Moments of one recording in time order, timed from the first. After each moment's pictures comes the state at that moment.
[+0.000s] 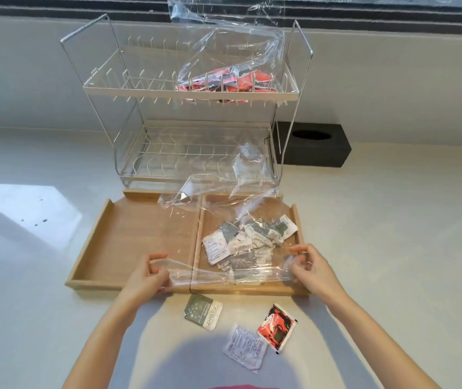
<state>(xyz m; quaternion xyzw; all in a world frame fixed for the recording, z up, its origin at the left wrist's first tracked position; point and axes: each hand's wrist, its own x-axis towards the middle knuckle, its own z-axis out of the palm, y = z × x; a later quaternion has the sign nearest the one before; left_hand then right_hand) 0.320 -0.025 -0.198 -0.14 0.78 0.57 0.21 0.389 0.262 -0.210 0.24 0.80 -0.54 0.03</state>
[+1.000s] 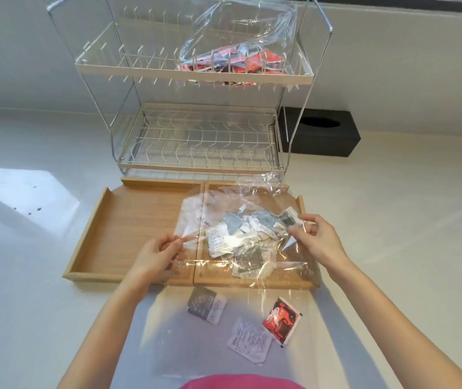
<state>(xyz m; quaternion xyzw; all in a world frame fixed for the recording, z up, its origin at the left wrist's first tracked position) 0.292 -0.019 -0.206 -0.09 0.76 0.59 0.23 0.347 0.267 -0.191 0.29 0.80 -0.53 0.02</state>
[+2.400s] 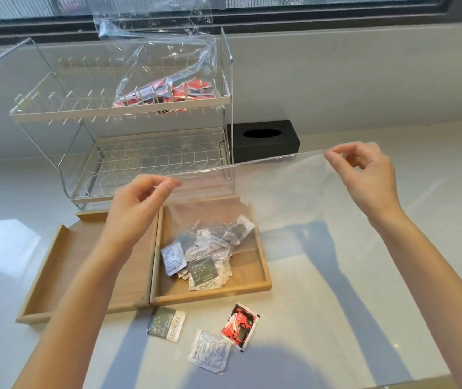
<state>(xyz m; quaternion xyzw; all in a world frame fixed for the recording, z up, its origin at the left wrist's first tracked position) 0.293 0.081 -0.075 0.18 0.81 0.56 0.01 0.382 0.382 -0.074 0.20 0.82 -0.44 -0.31</state>
